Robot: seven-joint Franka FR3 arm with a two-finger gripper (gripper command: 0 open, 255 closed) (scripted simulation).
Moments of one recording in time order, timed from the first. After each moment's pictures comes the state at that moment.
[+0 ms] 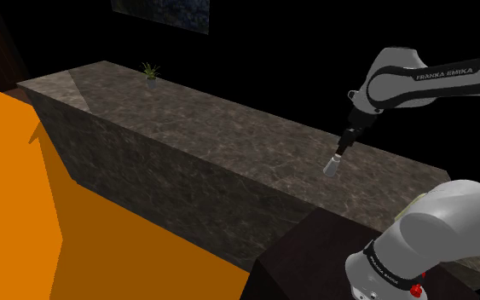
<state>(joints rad) -0.16 -0.63 -0.37 -2.73 -0.22 2.09 -0.44</state>
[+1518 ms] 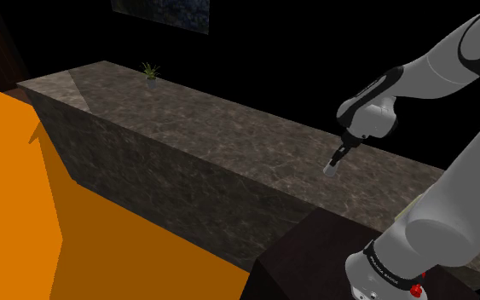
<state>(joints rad) -0.03 0.07 -0.71 -2.59 0.30 2.65 -1.09</state>
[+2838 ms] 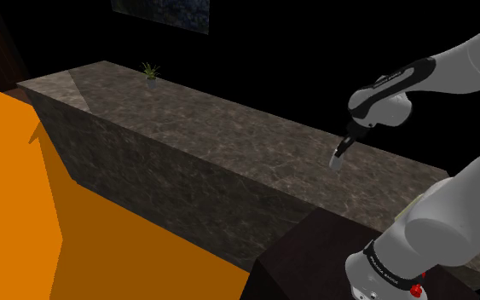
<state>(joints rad) -0.04 -0.10 -0.72 -2.58 0.04 2.52 -0.90</state>
